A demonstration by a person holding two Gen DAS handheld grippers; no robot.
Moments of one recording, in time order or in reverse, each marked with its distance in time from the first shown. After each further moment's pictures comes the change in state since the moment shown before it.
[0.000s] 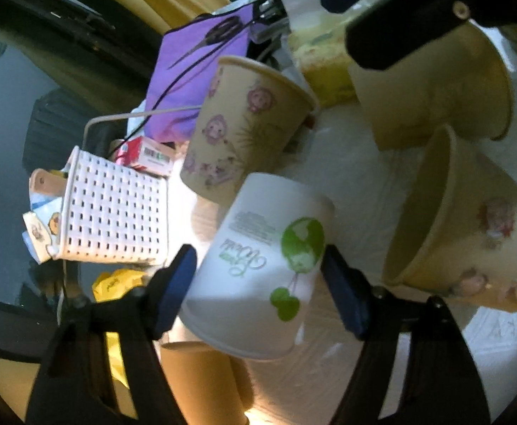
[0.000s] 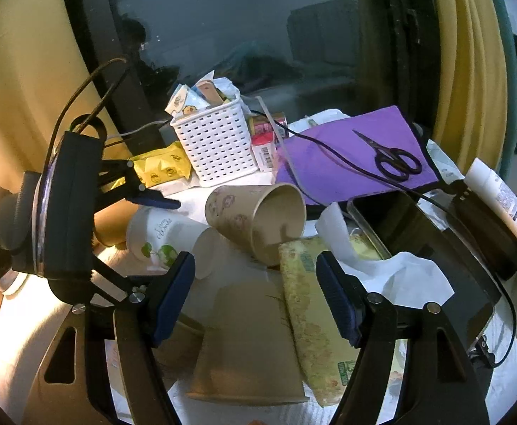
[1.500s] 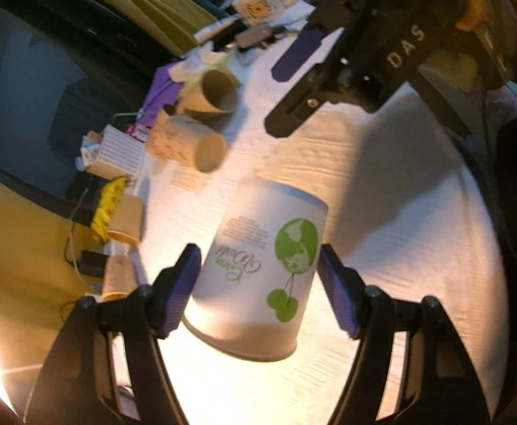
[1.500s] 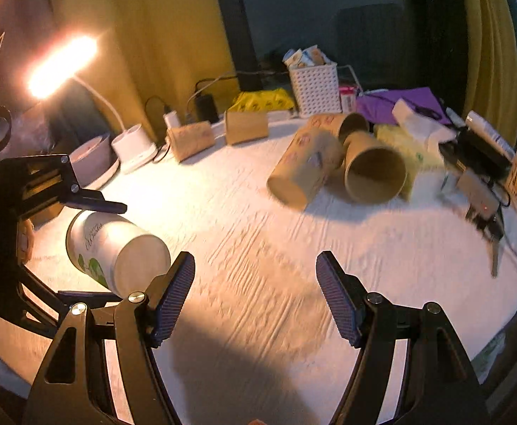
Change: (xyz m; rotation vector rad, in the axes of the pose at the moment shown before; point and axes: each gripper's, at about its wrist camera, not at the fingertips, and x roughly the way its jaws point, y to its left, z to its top) left arm -0.210 -0.223 -0.078 -0.106 -0.005 0.077; right arm -0.133 0.116 -0.152 -0.124 0.044 0.133
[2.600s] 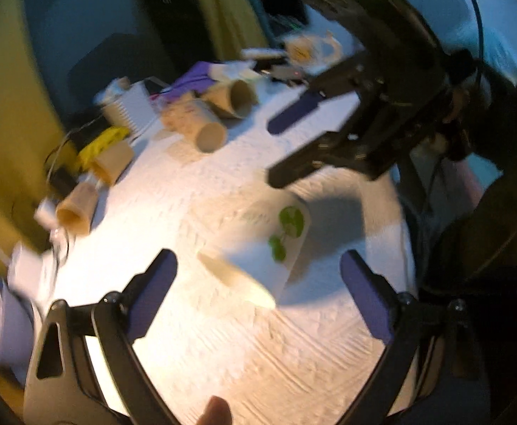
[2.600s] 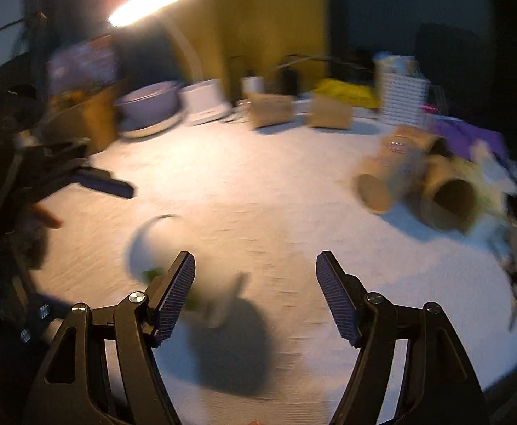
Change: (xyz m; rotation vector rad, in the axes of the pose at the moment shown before) left arm -0.052 -0.014 -0.064 -0.503 -0.192 -0.114; right arm 0.006 0.060 0.002 -0.301 0.110 0.195
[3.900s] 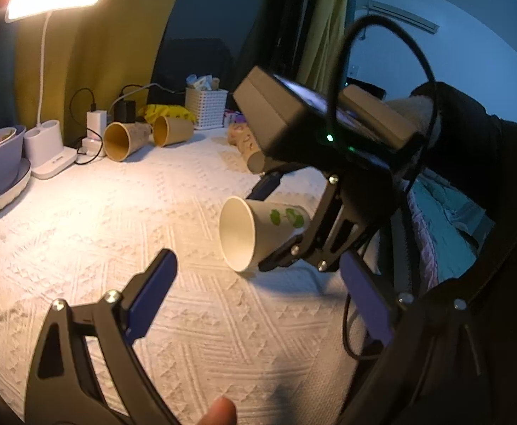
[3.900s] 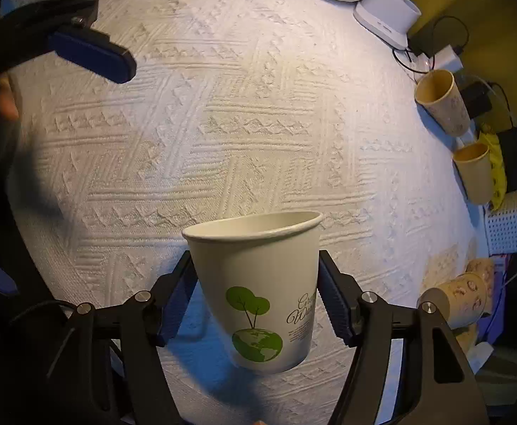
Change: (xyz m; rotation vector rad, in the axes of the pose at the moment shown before) left arm -0.052 0.018 -0.072 -0.529 -0.280 -0.013; right arm 0.110 0.104 0.023 -0.760 0.587 -0.002
